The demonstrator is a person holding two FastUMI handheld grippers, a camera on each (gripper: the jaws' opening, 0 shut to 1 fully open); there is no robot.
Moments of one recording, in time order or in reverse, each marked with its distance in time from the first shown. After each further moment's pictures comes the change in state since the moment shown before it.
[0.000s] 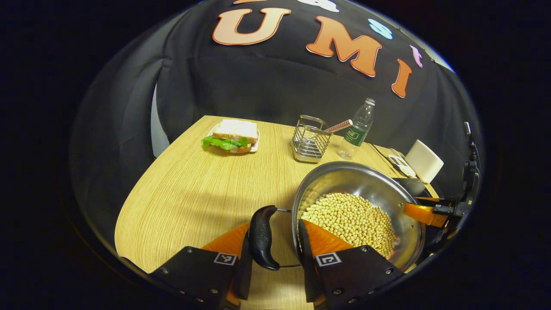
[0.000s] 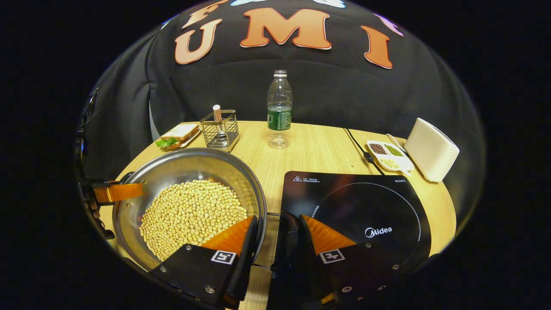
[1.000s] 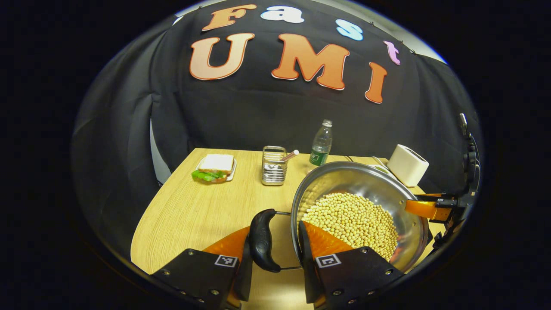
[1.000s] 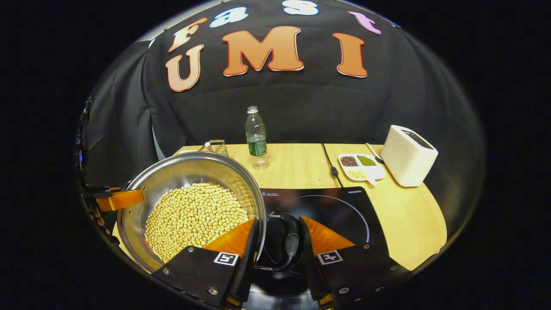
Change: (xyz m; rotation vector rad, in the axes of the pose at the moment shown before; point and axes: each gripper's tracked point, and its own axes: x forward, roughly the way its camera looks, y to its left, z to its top) left arm -0.084 -0.120 0.055 0.129 -0.123 0.006; right arm -0.093 -0.085 0.037 0.060 -0.111 0.009
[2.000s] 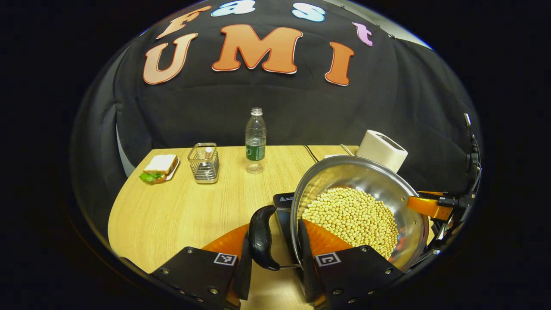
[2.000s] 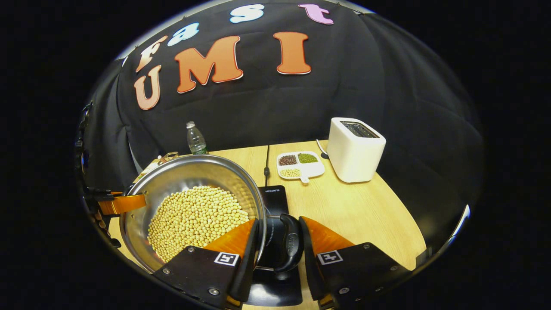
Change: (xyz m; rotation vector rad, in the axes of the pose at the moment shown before) left arm 0.042 -0.196 -0.006 0.058 0.095 -0.088; right arm -0.035 -0.172 -0.016 0.106 0.007 -0.103
